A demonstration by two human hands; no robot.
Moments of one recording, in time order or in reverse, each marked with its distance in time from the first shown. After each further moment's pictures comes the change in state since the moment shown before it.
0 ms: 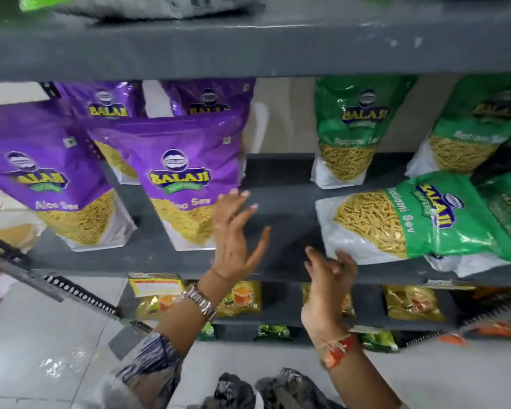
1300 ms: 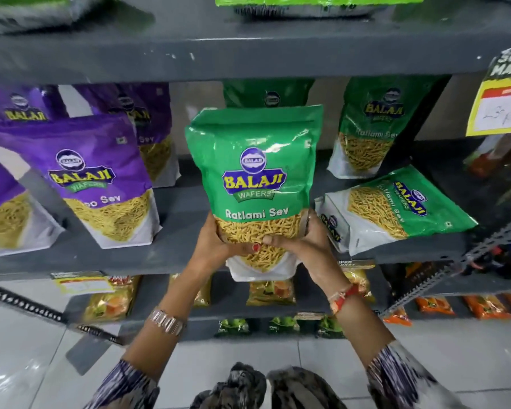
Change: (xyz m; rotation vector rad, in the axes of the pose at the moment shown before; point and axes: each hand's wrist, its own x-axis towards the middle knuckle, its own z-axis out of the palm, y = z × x) left_hand 0.019 0.111 0.074 -0.458 -0.386 -1.036; right_hand 0.095 -0.120 -0.086 -0.441 -0.664 -0.039
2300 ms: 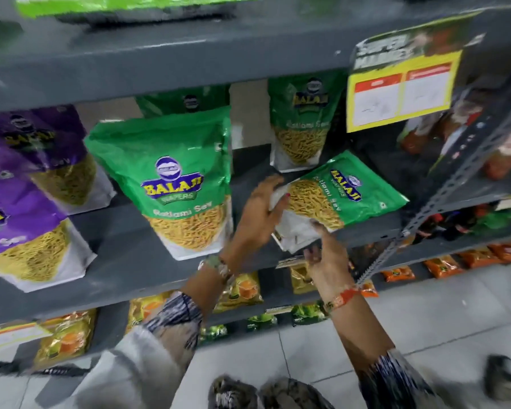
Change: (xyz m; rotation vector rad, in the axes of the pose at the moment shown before) left_hand 0.063 0.031 0.174 0.402 -0.203 0.398; right_hand 0.008 0.029 -0.120 0.529 0.834 0.349
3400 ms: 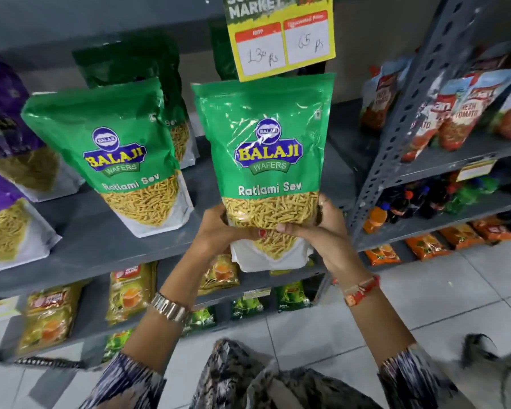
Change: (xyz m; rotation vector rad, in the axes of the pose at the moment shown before) left_hand -0.080 0.039 0.032 -0.406 -0.055 -0.419; right_hand -0.028 -0.071 -0.099 -0.492 -0.619 -0.459
